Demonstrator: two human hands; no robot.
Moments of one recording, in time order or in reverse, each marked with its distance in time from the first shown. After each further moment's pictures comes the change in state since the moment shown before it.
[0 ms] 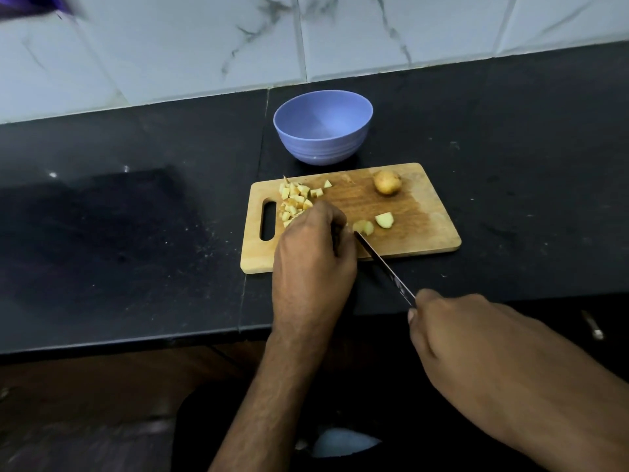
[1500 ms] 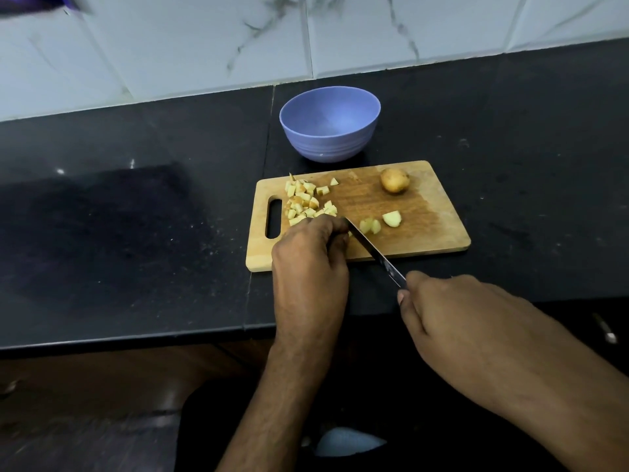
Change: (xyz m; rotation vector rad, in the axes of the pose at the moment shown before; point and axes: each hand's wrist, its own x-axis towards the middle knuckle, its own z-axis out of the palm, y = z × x) left_hand -0.008 -0.004 -0.002 -0.067 0.057 -0.112; right_hand 0.016 0.006 0.003 0.002 -0.012 -0.106
